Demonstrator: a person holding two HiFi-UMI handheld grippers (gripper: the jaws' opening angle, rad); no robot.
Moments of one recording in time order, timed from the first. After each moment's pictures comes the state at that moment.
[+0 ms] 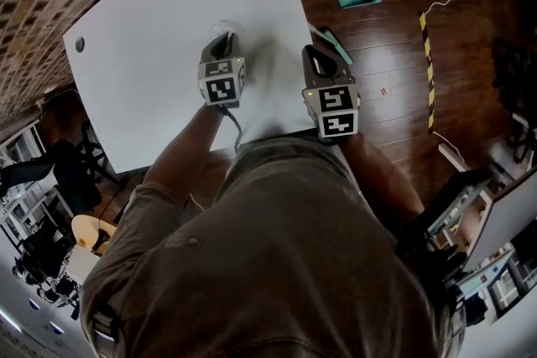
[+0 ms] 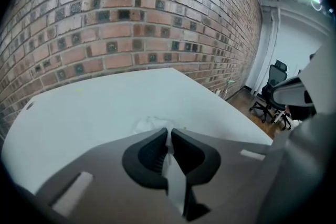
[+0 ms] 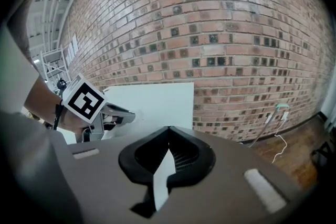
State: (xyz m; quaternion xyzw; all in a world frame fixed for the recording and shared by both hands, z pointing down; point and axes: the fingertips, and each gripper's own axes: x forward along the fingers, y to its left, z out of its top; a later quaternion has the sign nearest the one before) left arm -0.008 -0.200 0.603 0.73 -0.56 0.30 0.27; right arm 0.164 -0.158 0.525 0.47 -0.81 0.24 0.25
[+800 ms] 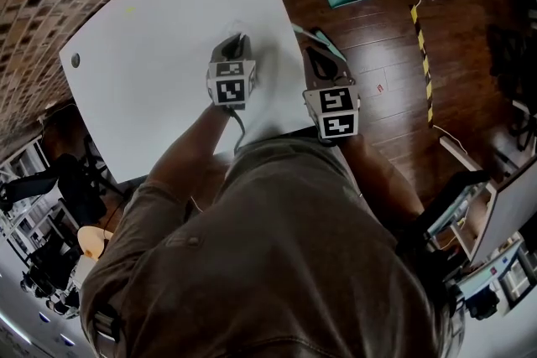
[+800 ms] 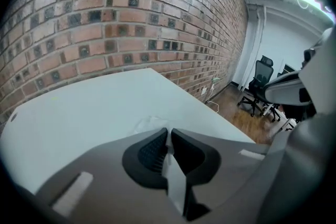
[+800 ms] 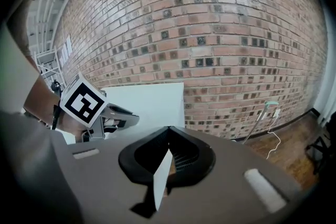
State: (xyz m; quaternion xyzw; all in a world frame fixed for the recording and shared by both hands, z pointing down) left arm 0.061 -0.195 0.609 0.76 -0.50 0.32 0.27; right arm 0.204 -0.153 0.521 0.50 -0.79 0.24 0.25
